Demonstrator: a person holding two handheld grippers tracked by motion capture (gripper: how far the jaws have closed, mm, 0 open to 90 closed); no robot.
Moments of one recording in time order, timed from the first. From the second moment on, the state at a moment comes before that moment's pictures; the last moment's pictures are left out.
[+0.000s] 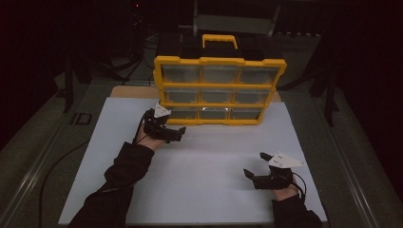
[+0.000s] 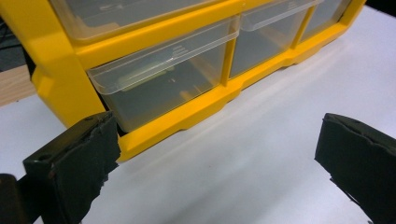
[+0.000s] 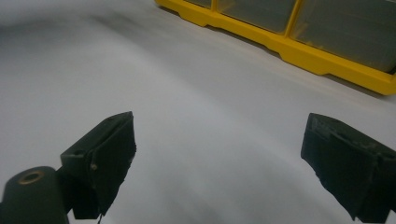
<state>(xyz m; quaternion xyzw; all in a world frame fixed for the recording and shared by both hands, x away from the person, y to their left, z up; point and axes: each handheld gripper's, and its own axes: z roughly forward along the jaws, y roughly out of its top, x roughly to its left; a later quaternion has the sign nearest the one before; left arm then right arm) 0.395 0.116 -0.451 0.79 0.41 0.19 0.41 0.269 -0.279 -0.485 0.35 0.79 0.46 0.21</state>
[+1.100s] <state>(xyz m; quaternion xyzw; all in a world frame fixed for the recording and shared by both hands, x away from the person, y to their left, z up) 0.342 0.165 -0.439 0.78 0.41 0.19 0.44 0.269 -0.277 -0.484 0.35 0.79 0.45 0.21</state>
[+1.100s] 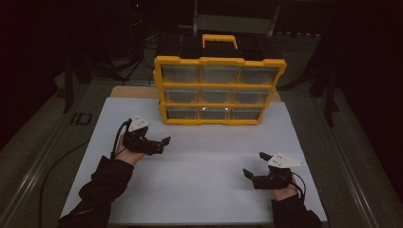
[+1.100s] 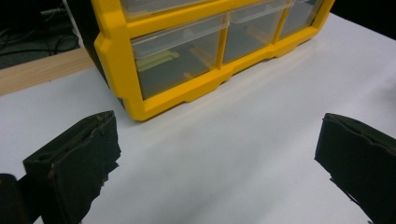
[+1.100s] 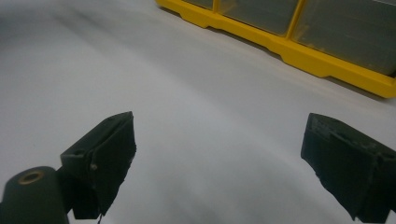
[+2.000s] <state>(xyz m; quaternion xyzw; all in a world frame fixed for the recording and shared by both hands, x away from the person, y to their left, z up) 0.292 0.200 -0.438 0.76 0.41 0.21 0.46 0.269 -0.274 -0.484 0.34 0.80 0.45 0.20</state>
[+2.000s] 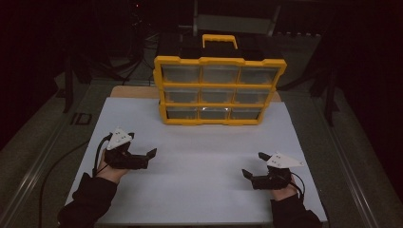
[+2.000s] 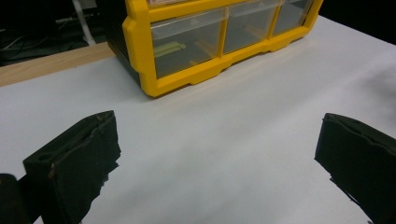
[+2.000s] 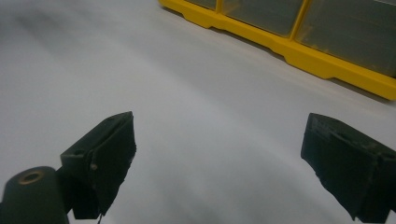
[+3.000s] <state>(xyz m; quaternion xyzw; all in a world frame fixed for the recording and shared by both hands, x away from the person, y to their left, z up) 0.248 0.215 -0.485 0.76 0.42 0.19 0.46 0.269 -0.272 -0.484 0.34 0.80 0.45 0.21</state>
